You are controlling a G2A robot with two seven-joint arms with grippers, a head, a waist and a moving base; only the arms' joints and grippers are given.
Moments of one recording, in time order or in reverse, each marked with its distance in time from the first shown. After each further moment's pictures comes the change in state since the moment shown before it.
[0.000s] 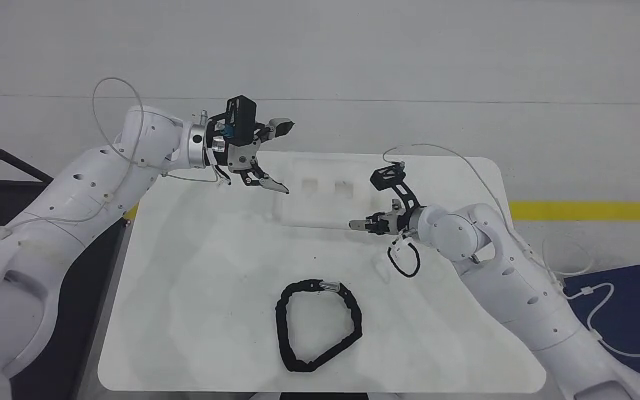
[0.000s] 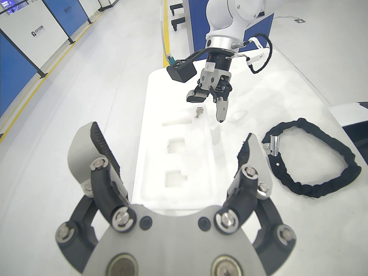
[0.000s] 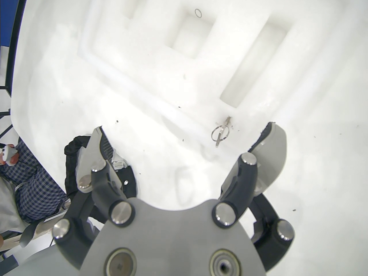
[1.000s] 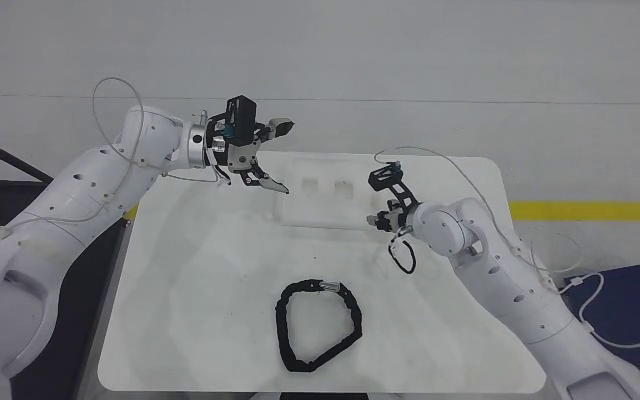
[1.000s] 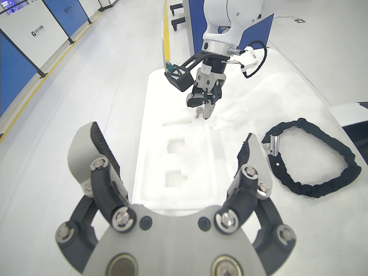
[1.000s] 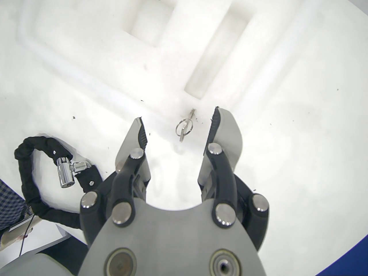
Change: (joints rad) left arm 0.000 0.000 0.000 0.000 0.000 0.000 0.000; right arm 0.044 -0.032 -0.034 0.028 -0.190 0.066 0.101
